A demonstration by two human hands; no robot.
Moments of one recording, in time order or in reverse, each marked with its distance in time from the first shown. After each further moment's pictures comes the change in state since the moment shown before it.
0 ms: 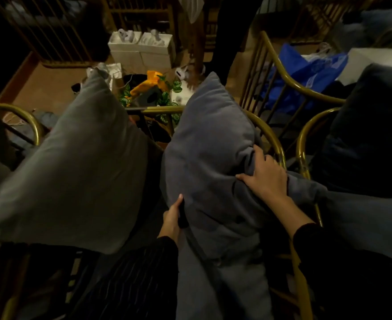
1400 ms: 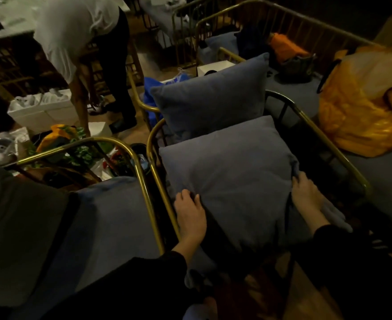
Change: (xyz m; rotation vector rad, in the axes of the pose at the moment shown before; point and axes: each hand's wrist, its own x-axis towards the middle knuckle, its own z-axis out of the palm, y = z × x) left_hand -0.261 -0.270 0.269 1.167 -0.065 1.053; right_hand -0.209 0.478 -0.124 0.293 0.282 0.766
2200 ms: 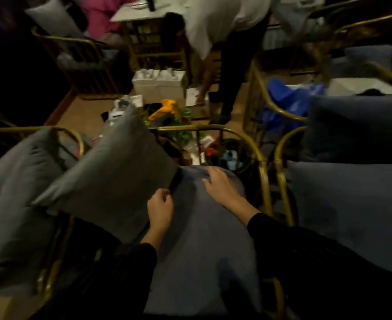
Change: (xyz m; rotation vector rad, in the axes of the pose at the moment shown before) left_hand 0.084 -0.247 -0.306 -0.115 0.315 -0.382; right_hand -0.291 -0.407 0.220 0.032 -0.643 -0.981
